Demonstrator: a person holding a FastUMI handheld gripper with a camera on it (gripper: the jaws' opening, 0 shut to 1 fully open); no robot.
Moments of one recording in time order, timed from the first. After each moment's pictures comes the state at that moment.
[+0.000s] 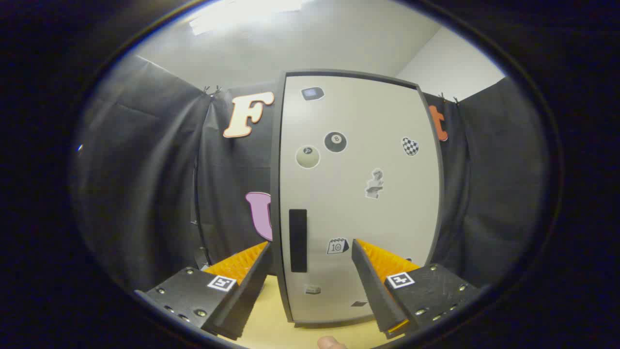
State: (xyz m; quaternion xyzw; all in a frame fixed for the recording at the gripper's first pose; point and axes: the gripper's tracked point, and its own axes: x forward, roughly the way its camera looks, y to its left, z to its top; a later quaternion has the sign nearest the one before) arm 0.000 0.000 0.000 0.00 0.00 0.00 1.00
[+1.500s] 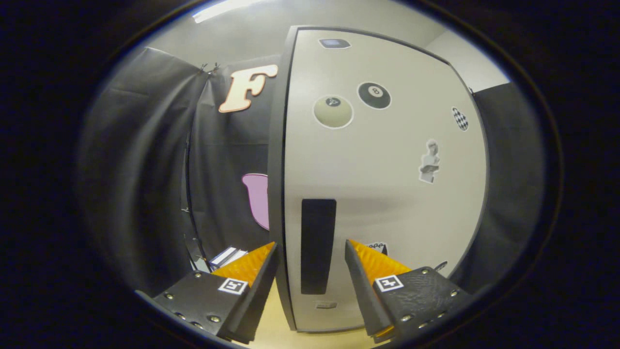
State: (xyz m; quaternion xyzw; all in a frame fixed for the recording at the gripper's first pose) arm 0.105 0.026 -0.044 -0.02 0.05 0.00 1.00
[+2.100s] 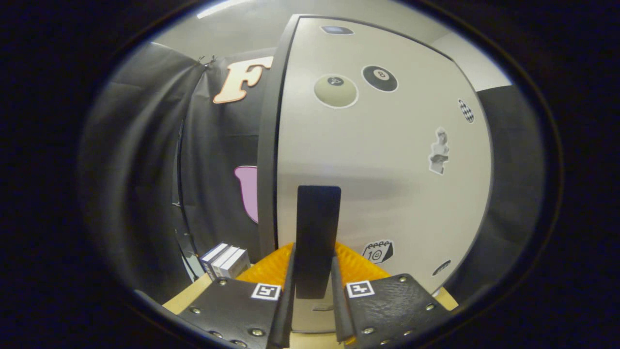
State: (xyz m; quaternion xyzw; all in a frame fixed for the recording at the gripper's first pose) arm 0.121 0.021 -0.058 -0.03 0.06 -0.02 1.00
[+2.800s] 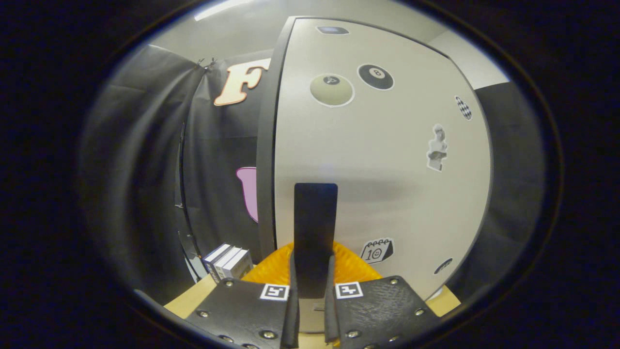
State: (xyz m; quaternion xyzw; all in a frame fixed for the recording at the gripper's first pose) arm 0.118 0.019 -0.060 -0.02 0.06 -0.01 1.00
